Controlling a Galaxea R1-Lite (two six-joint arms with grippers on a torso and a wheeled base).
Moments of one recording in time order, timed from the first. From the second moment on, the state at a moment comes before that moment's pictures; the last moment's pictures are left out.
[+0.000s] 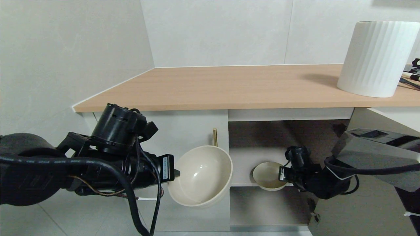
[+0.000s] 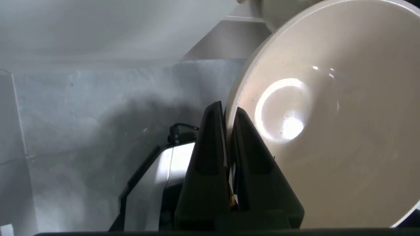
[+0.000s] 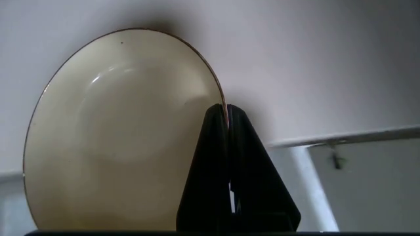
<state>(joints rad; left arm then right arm) -0.49 1.63 -0.93 0.10 -0.08 -0.56 0.33 2.43 -1.04 -0.68 -0.30 0.39</state>
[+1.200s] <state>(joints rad) -0.49 1.65 -0.93 0.10 -0.06 -0.56 0.32 2.56 -1.29 -0.64 -0.41 0.41</state>
